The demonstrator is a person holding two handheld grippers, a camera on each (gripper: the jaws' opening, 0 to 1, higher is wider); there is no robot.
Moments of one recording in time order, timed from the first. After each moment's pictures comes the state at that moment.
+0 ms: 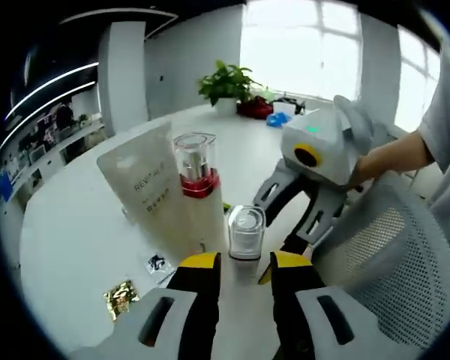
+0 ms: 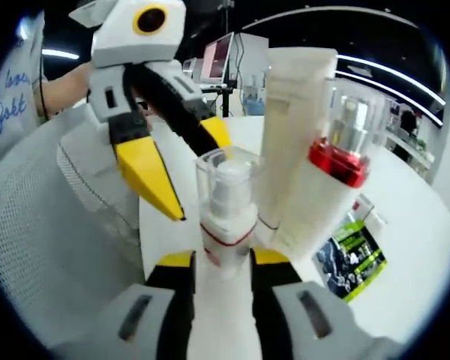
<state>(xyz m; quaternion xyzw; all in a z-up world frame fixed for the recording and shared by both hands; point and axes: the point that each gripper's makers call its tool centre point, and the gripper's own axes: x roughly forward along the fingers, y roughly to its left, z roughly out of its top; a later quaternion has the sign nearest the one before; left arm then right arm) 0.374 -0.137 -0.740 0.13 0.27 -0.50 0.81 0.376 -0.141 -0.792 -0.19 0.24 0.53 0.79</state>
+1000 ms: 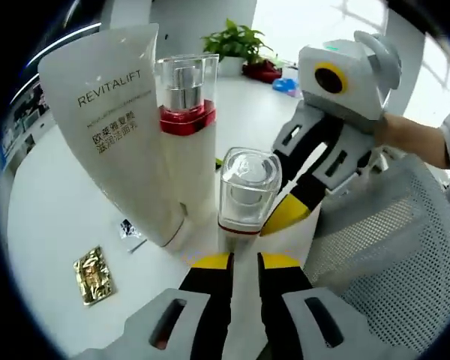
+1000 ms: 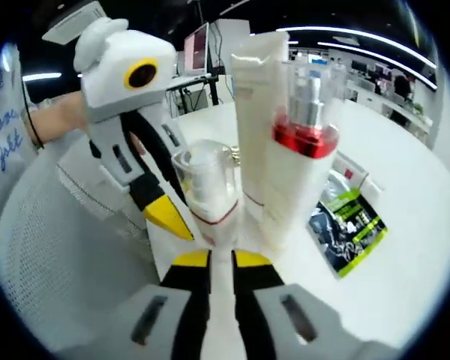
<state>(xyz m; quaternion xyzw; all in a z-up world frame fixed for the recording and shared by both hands) 0.367 -0.144 -0.791 0.13 0.38 -0.48 0.78 0.372 -0.161 -0.789 -0.15 0.32 0.51 0.79</state>
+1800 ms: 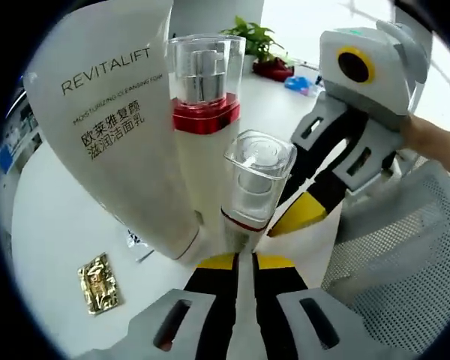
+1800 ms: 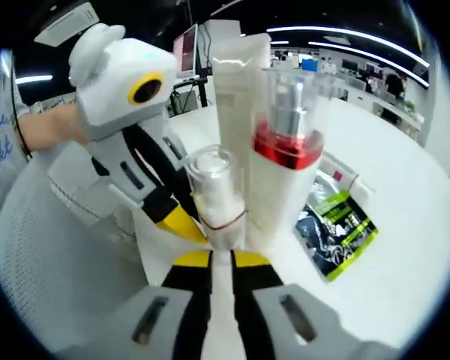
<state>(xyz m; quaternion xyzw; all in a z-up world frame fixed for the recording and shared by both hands) 0.388 -0.146 -0.799 0.14 0.37 -0.46 0.80 0.387 -0.163 -0.787 -0.15 0.31 0.48 0.80</state>
